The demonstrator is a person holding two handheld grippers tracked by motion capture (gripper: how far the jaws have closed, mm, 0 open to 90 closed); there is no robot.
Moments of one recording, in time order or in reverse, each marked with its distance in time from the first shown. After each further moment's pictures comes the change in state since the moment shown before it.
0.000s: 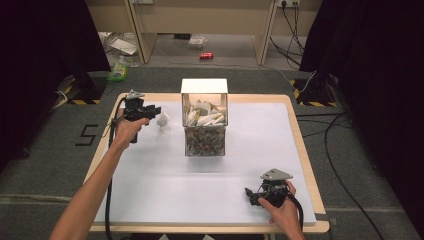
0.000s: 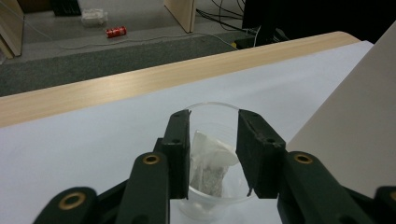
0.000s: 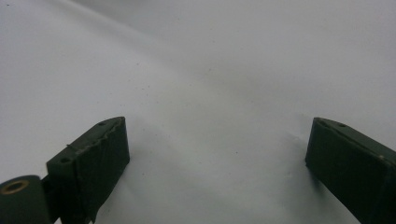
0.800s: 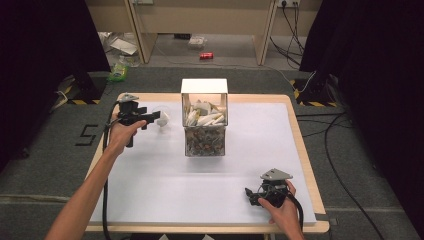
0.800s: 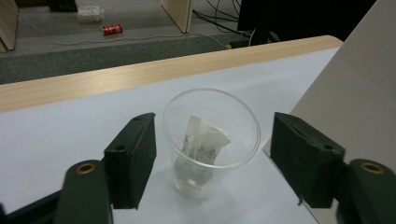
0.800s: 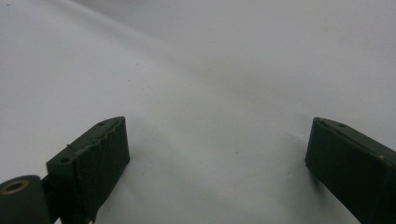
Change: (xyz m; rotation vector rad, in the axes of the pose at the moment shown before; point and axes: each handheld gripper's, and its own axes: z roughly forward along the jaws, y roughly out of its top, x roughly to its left) left arm 0.001 -0.008 -0.021 -0.008 -0.022 -0.033; right arm 0.000 0.000 0.000 0.000 0.000 0.001
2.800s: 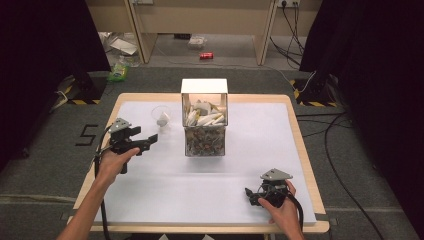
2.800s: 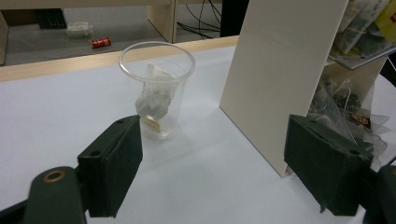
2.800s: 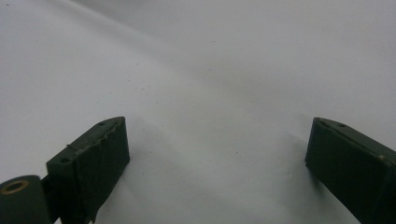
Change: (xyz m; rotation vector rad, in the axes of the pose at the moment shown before) left arm -0.036 -0.059 -0.059 -0.070 -0.044 0.047; right arm 0.001 0.000 0.000 0.000 -0.001 0.007
